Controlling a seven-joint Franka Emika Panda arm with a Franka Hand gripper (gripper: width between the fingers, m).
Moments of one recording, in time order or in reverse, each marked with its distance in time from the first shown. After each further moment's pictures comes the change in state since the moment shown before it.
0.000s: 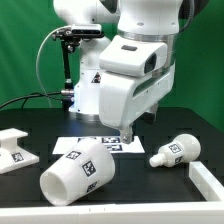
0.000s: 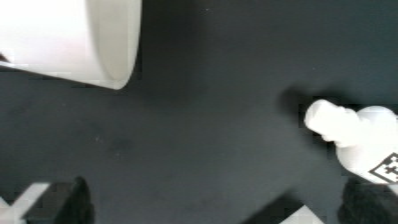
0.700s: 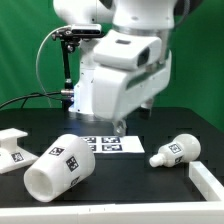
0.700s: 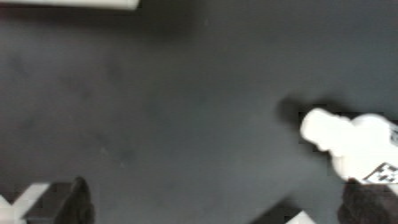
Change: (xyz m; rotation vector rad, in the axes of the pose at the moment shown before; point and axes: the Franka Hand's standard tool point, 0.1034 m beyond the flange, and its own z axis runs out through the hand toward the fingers) arm -0.030 -0.004 -0.021 -0.019 -0.004 0.033
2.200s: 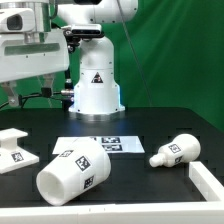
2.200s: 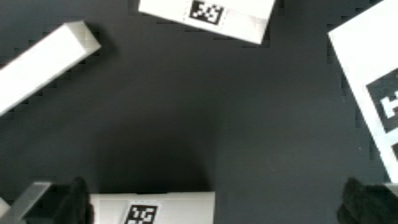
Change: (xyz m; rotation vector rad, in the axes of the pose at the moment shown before) arm -0.180 0.036 0.008 -0.110 0.151 -0.056
